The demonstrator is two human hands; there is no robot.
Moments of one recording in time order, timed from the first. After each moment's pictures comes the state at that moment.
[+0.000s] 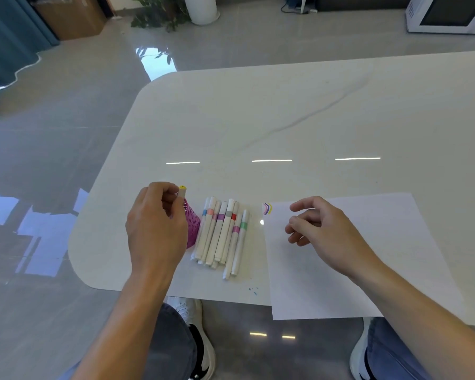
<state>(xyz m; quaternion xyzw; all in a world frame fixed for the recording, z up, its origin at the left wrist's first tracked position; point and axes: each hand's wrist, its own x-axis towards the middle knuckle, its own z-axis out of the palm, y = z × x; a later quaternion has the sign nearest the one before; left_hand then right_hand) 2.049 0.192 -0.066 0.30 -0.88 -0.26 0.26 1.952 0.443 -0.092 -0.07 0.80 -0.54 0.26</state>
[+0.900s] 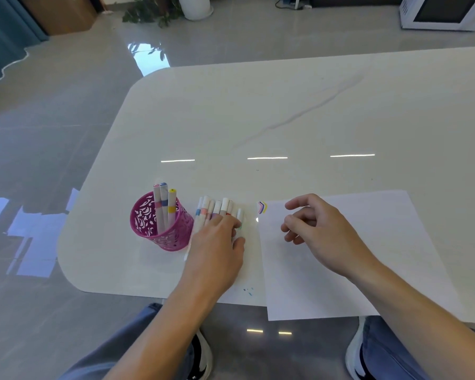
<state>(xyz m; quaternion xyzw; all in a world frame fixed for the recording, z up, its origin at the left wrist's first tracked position) 2.040 0.258 -0.100 0.17 -0.96 -0.23 0.01 1.950 0.445 -0.095 -0.09 0.81 -0.52 0.25</state>
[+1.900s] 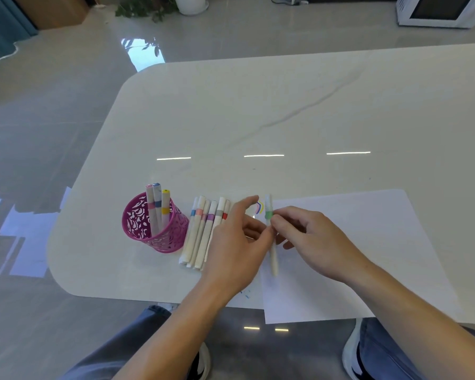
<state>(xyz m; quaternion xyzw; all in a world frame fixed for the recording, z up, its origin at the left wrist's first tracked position) 2.024 0.286 -0.107 0.18 -0.80 -0.57 0.03 1.952 0.440 -0.097 -0.16 0.80 -0.49 0.29</state>
